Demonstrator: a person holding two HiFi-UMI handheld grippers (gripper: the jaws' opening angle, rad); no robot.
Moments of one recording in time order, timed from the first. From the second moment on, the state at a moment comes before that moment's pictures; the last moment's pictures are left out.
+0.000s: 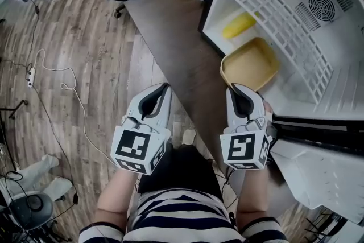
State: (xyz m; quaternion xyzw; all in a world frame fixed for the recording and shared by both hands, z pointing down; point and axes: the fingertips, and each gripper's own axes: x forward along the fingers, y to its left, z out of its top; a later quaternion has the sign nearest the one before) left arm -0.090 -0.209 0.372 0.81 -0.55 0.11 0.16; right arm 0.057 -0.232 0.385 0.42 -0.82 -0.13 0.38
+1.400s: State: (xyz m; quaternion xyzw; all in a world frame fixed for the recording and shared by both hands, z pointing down) left arm -0.135 -0.124 0.339 0.79 -0.58 0.10 0.14; right arm 0.030 -0.107 0.361 0.38 -0.85 -0.11 0.36
